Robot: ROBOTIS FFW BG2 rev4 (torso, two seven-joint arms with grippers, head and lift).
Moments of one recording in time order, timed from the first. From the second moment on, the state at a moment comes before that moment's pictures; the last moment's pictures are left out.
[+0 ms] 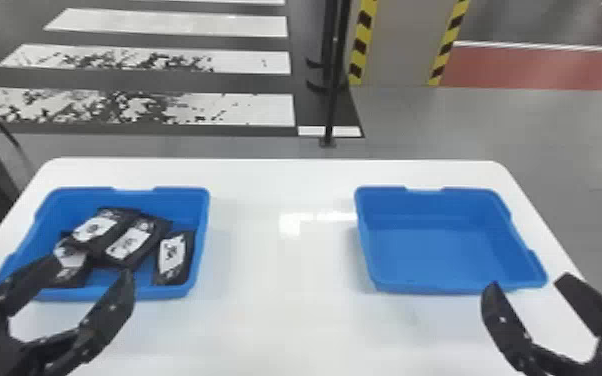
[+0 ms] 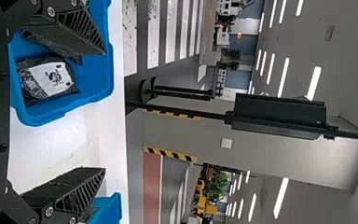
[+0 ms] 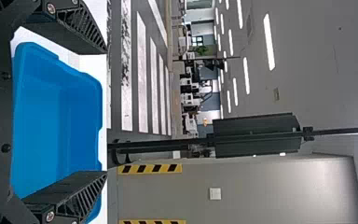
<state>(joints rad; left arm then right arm) 0.79 0.02 0.29 -2.45 0.27 0.26 -0.47 0.85 0.00 -0.27 -2.25 -0.27 -0.14 0.39</state>
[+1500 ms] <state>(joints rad) 0.46 0.06 0.30 -2.23 0.23 0.57 -0.47 0.83 0.00 -0.27 -2.22 -0.29 -0.14 0.39</state>
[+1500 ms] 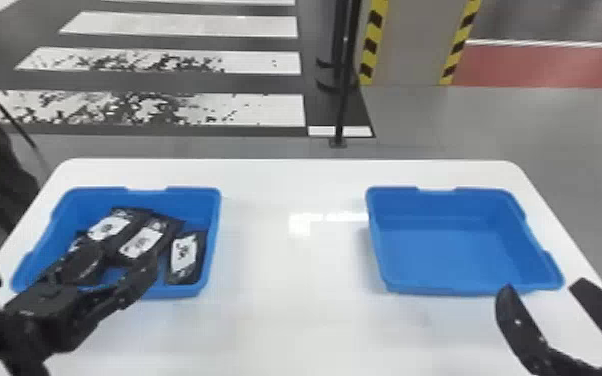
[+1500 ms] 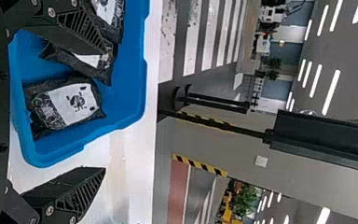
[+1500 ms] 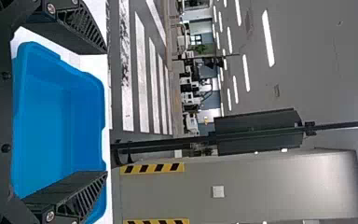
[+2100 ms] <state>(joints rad) 0.18 0.12 0.25 -2.00 0.27 0.89 -0.47 0.81 0.00 -0.26 -2.19 -0.30 -0.14 0.40</state>
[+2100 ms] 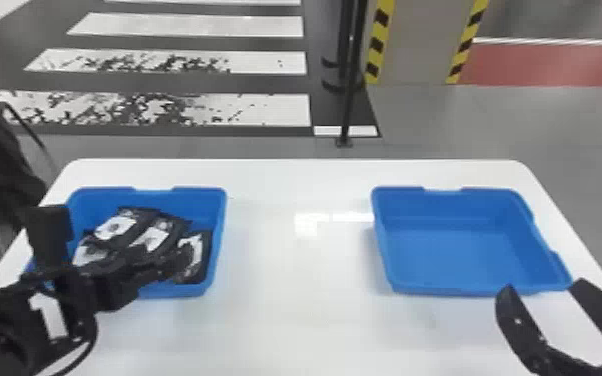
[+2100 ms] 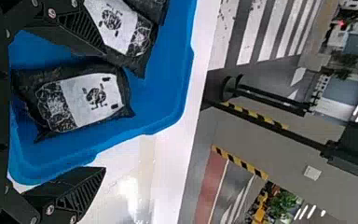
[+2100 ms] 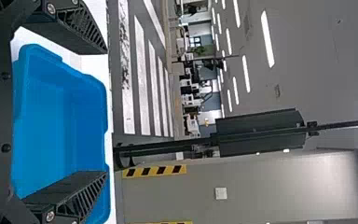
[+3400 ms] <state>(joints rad) -0.02 0.14 0.19 -1.75 0.30 1.06 -0.47 0.79 0.00 -0.25 -2.15 -0.32 -0.14 0.41</state>
